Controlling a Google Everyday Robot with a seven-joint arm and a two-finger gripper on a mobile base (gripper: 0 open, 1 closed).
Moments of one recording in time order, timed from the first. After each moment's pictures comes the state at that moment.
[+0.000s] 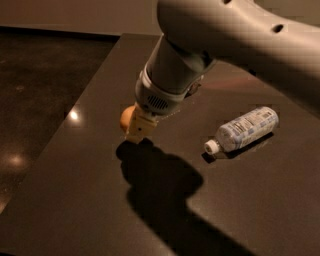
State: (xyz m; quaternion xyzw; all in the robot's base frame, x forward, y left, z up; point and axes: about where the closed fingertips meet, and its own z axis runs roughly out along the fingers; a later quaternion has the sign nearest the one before) arm 0.474 0.031 0.898 -0.62 0.75 0.11 0.21
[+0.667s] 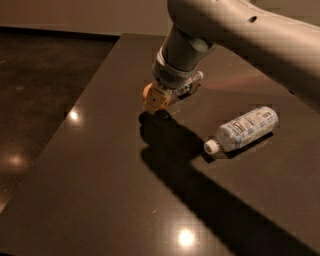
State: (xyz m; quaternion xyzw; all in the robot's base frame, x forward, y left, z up) arm 0.577 -0.009 0.889 -0.53 0.82 0.06 0.22
